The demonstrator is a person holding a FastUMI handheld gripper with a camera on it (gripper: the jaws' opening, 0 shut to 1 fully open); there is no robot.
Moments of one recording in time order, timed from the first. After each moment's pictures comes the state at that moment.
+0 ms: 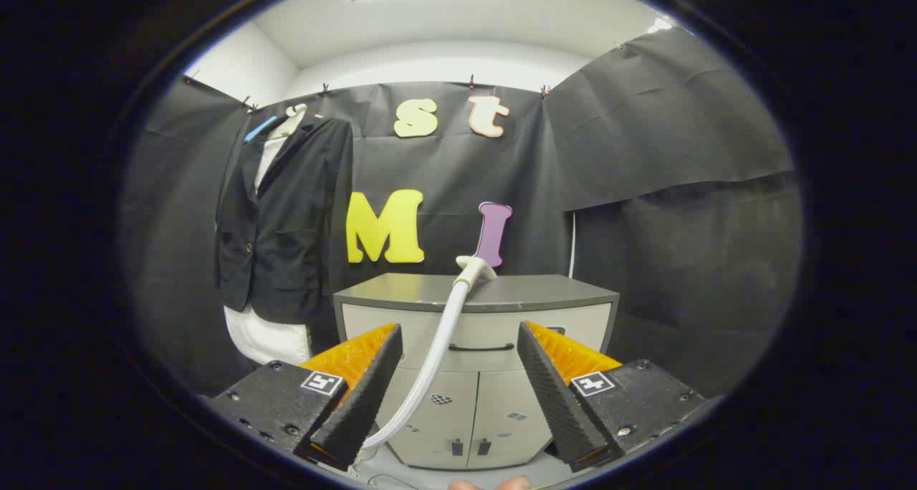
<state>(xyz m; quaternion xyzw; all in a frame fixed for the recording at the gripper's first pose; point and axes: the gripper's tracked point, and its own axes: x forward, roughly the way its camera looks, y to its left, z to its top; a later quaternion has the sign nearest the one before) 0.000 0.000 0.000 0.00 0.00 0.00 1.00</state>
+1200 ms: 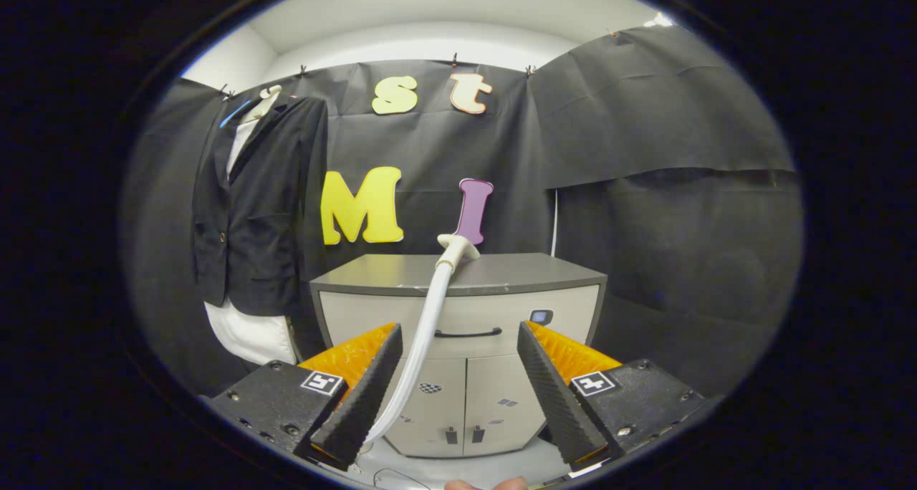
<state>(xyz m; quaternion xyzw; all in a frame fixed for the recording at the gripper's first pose) 0.015 -0.002 -0.015 0.01 0.05 -0.05 1.00</state>
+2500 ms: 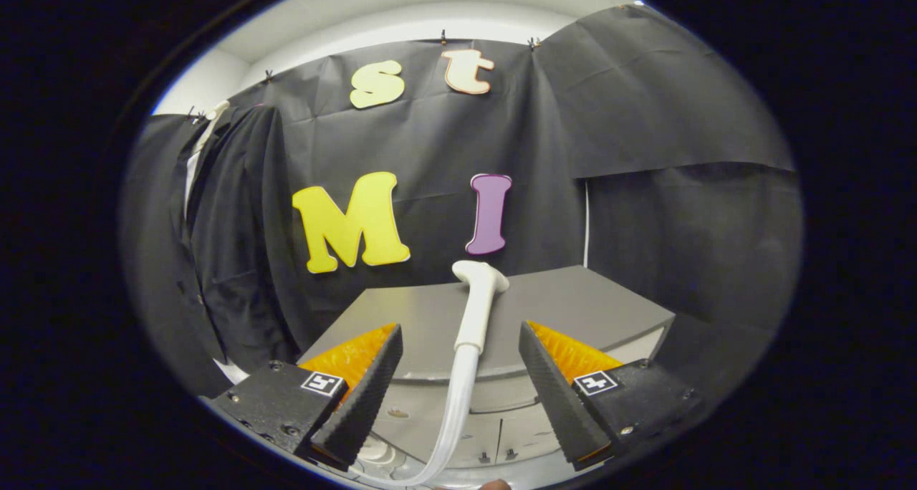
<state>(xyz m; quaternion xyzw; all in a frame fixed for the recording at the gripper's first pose) 0.191 0.007 0.066 0.06 0.11 -0.01 0.99</state>
